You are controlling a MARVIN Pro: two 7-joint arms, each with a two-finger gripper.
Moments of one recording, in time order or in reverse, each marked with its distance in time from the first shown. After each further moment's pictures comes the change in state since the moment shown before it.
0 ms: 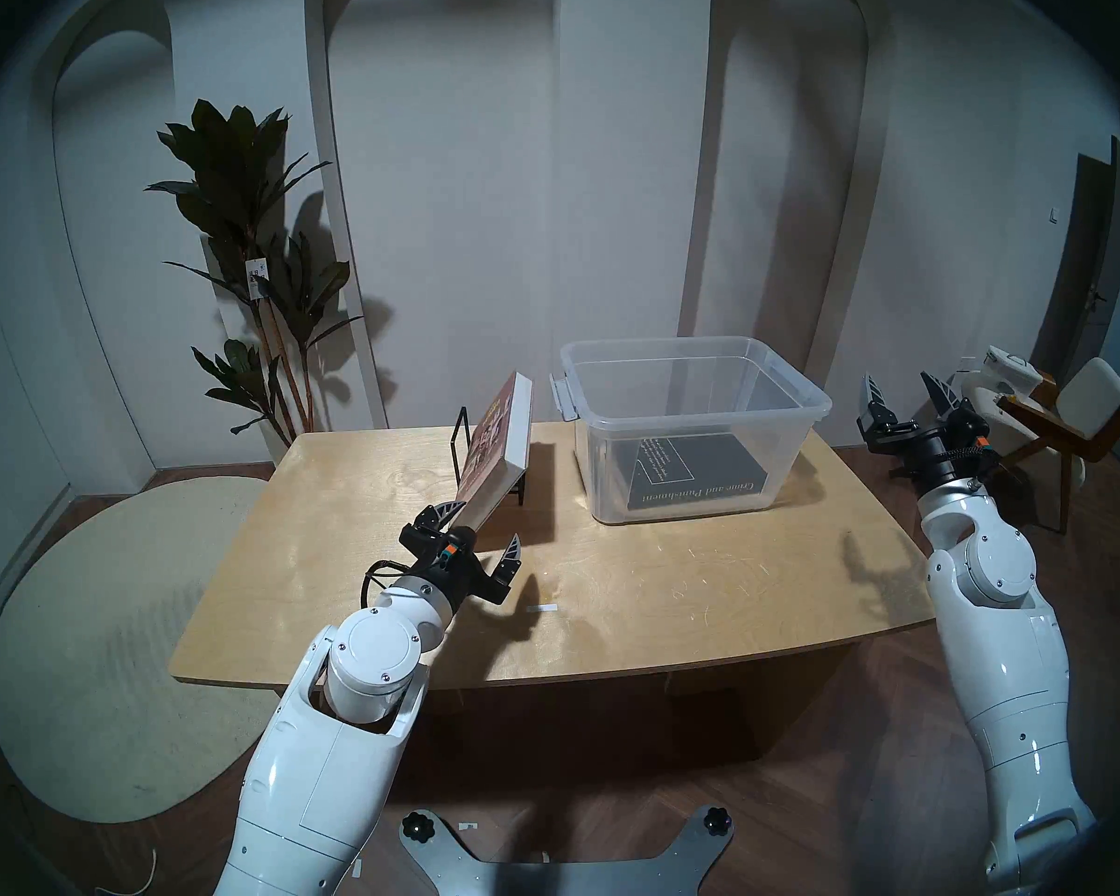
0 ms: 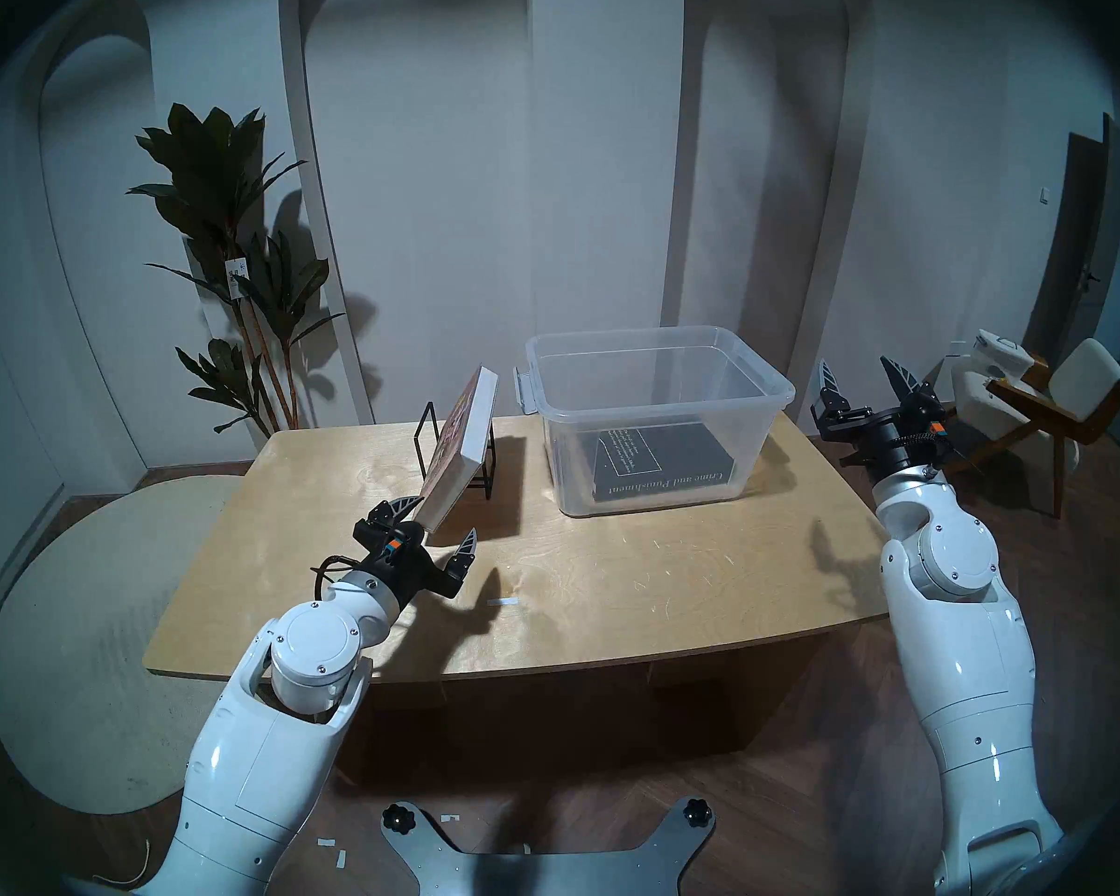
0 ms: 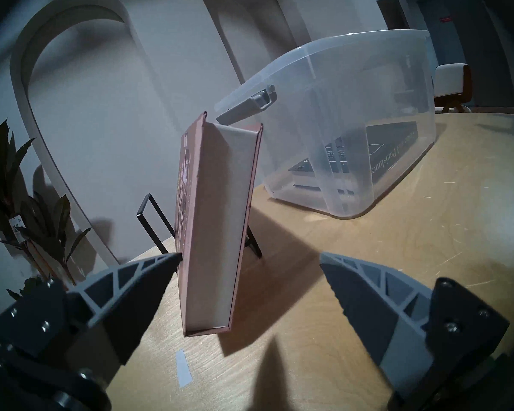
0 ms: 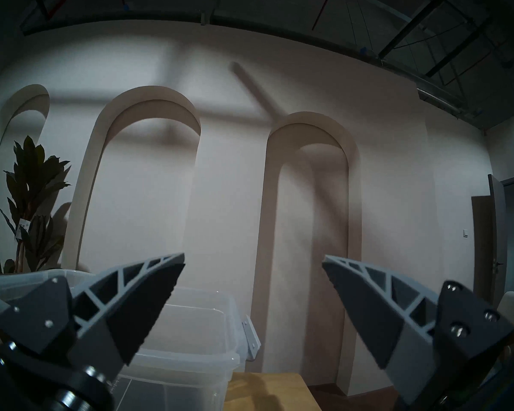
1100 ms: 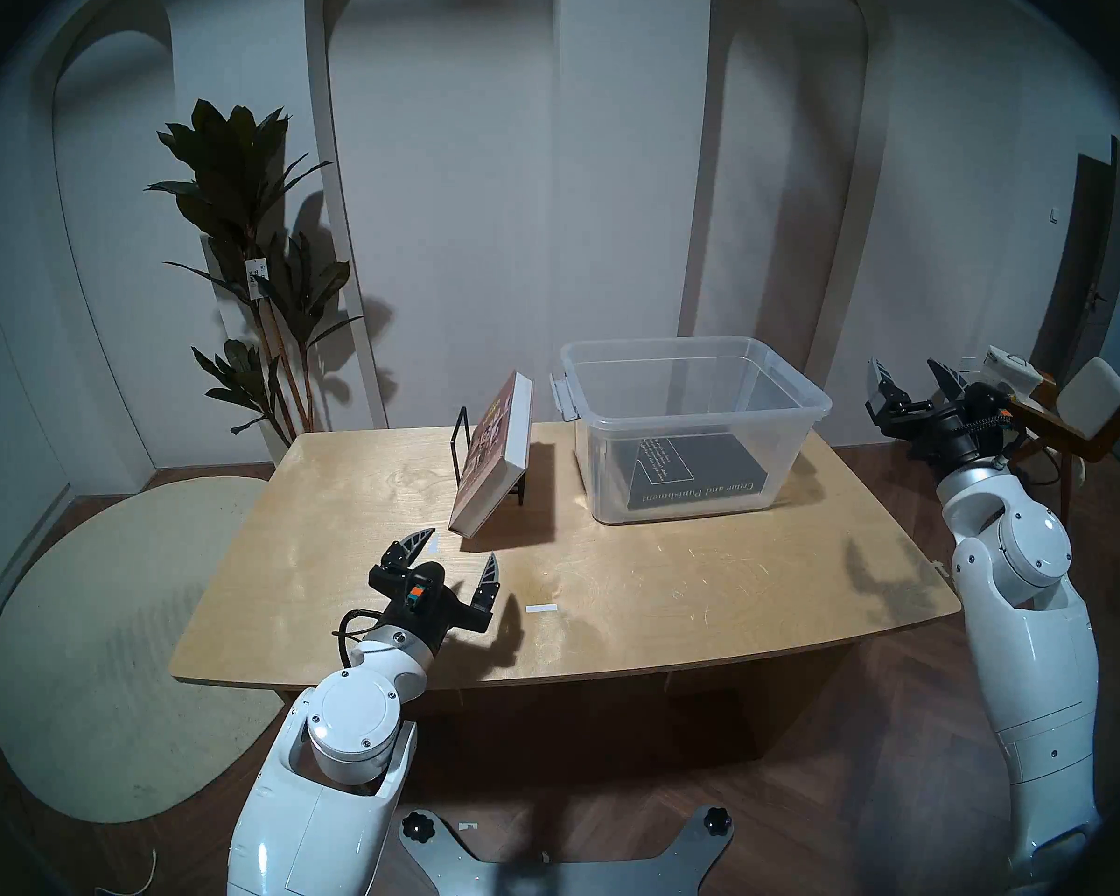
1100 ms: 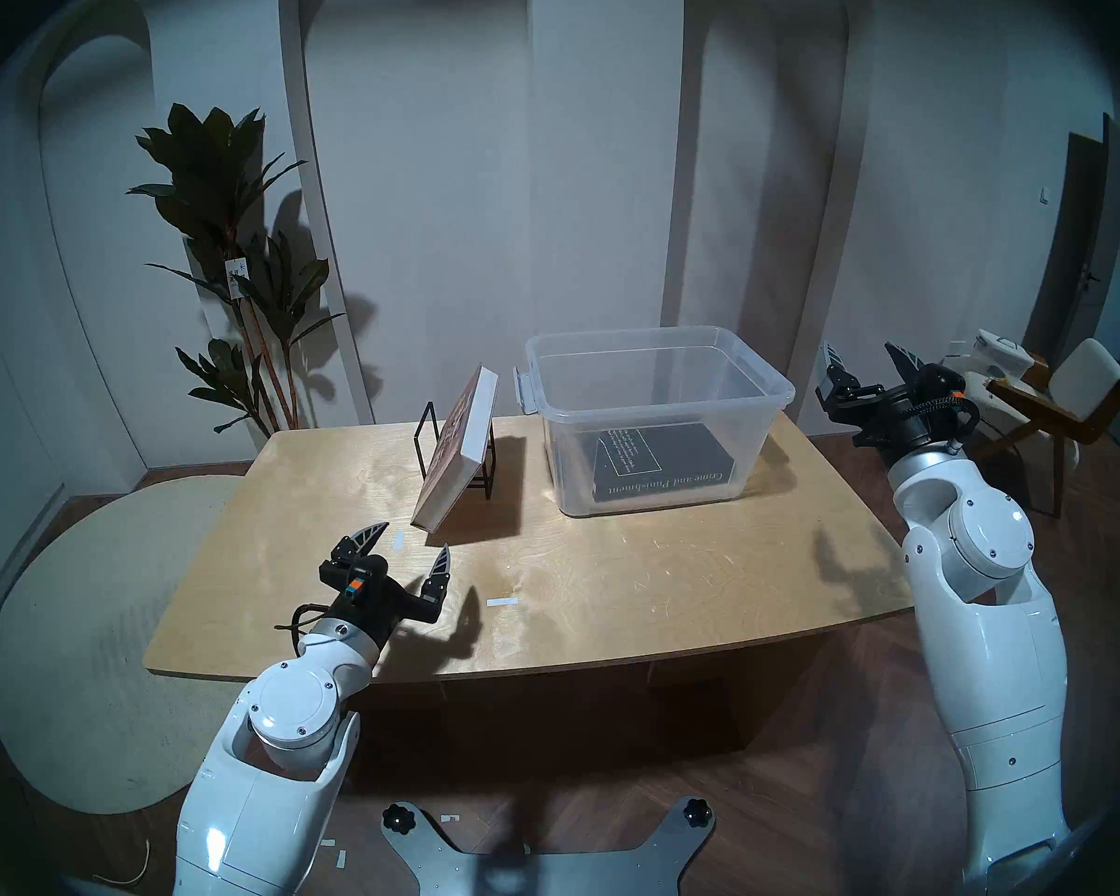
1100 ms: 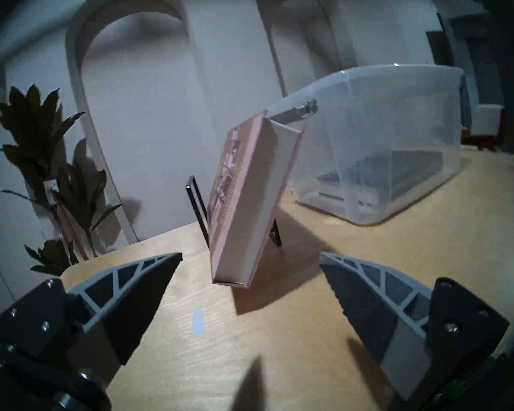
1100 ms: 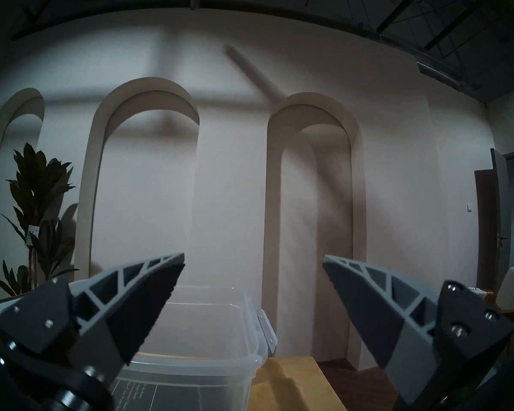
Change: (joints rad) left arm 0.196 0.006 -0.032 -0.083 -0.013 -0.158 0.084; right arm -0.099 0.033 0.057 -0.232 0.122 0.212 -0.023
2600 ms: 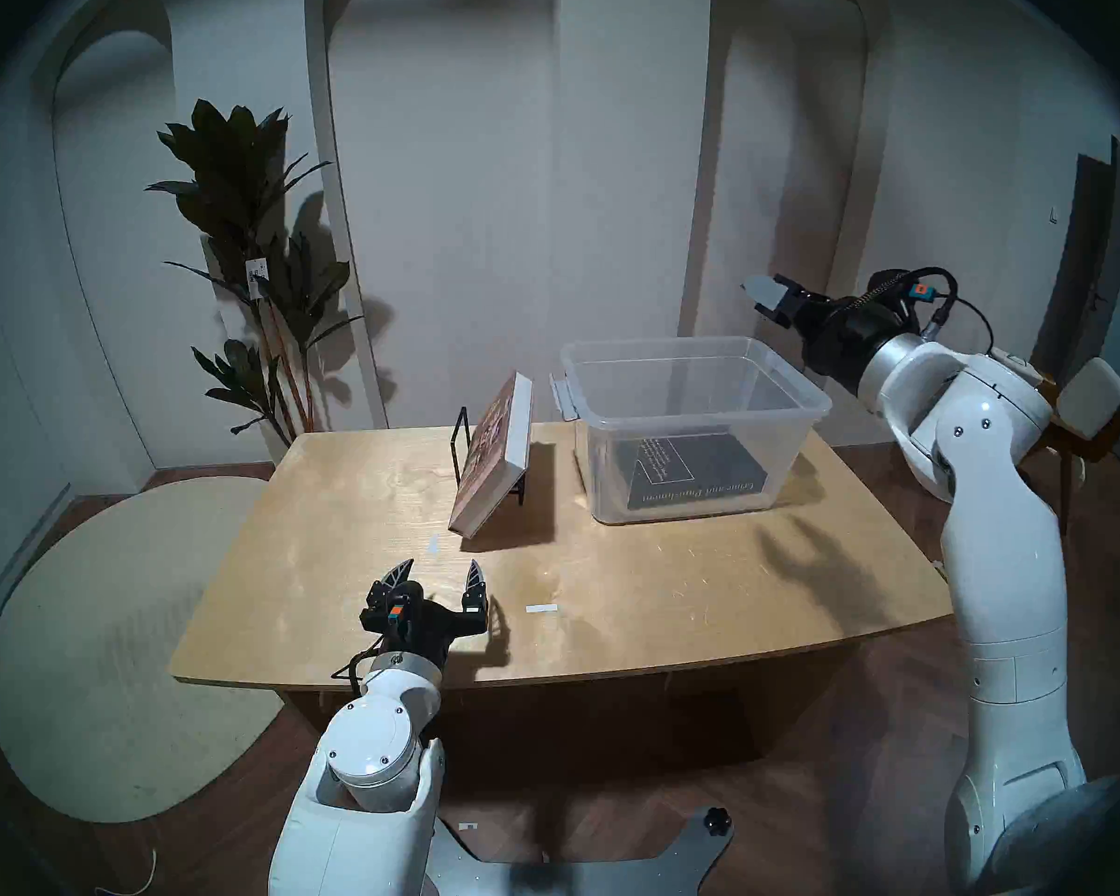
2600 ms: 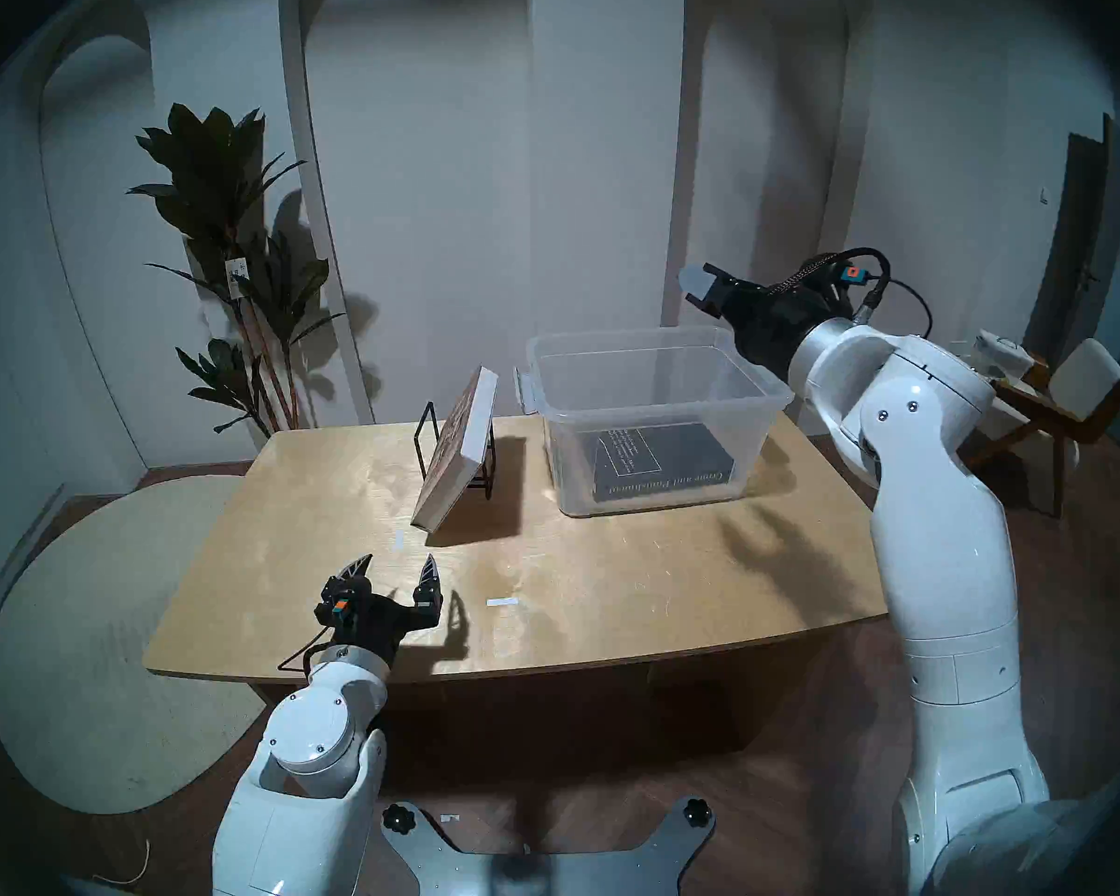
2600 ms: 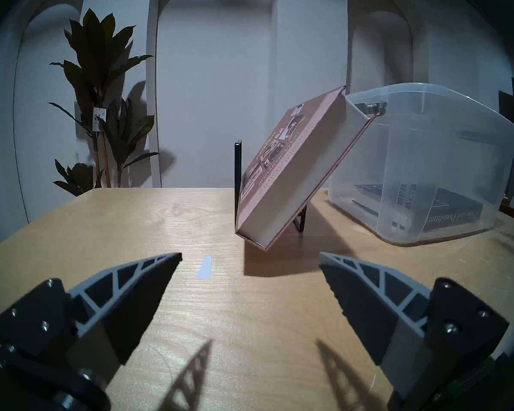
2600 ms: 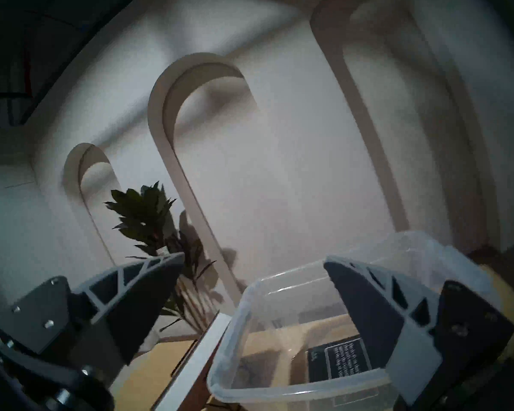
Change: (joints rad) left arm 0.046 -0.187 -0.050 0.045 -0.226 -0.040 0.157; right arm 0.331 -0.059 -0.196 -0.235 0.488 0.646 -0.362
